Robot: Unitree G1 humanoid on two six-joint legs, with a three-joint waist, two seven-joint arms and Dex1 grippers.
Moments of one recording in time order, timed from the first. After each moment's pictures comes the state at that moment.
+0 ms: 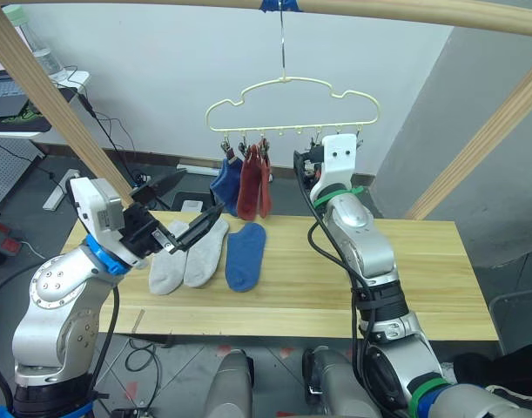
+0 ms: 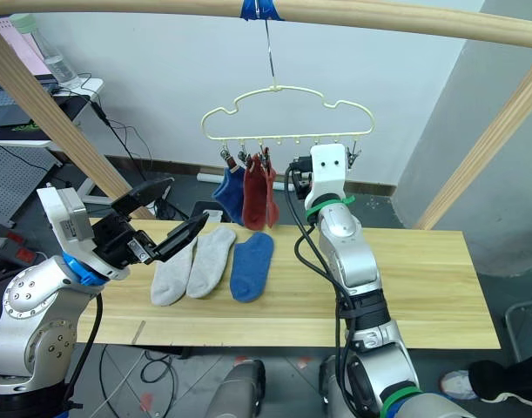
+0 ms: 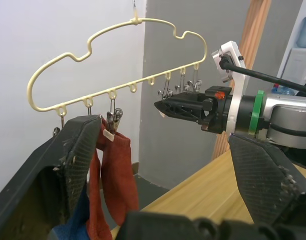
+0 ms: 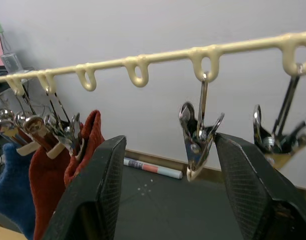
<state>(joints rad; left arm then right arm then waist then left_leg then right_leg) -0.09 0.59 0.32 -0.45 -0.61 0.26 -0.73 -0.70 0.11 0.06 0.09 0.02 0.39 -0.03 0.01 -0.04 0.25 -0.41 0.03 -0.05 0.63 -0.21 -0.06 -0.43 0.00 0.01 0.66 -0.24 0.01</state>
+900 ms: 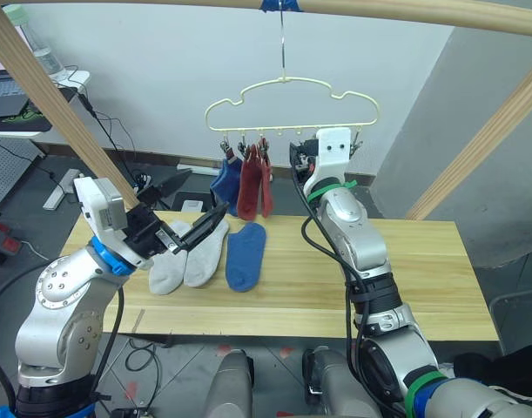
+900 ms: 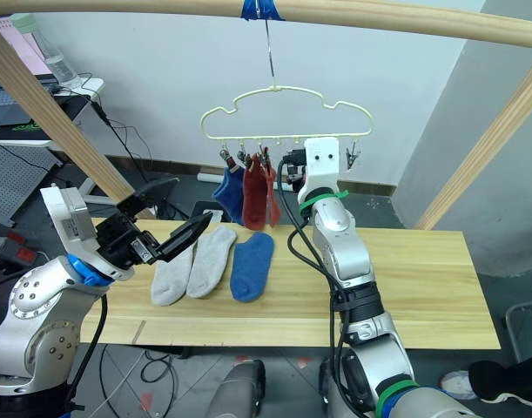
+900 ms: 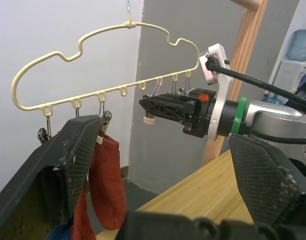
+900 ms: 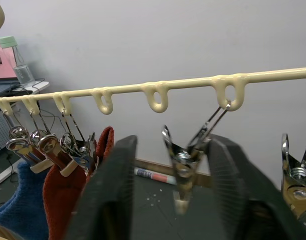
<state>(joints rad) -0.09 0.59 0.30 -0.47 -0.67 0.29 -0.71 -0.73 0.13 0.05 0.16 0.04 0.34 -0.02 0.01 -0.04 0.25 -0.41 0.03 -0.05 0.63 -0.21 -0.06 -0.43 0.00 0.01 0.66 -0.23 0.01</state>
